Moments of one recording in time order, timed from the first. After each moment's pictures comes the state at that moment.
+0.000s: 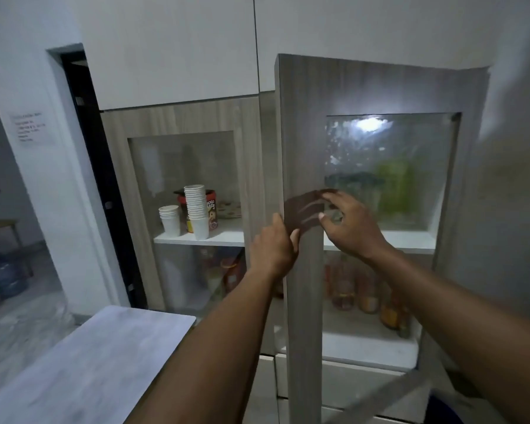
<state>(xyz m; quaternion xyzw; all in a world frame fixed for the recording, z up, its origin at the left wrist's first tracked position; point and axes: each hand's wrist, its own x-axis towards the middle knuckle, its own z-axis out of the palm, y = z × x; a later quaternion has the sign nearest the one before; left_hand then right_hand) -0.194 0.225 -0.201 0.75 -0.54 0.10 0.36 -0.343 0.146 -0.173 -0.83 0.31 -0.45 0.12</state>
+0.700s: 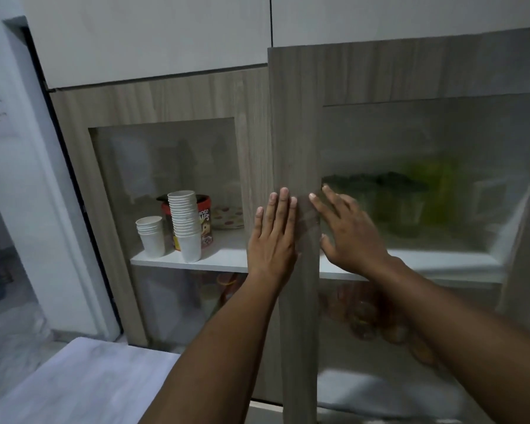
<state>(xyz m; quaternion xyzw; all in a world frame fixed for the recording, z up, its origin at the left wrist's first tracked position) -0.043 0.046 -0.236 0.71 -0.60 0.33 0.17 -0.207 -0.028 -0.207 -0.88 0.34 -0.31 -0.15</state>
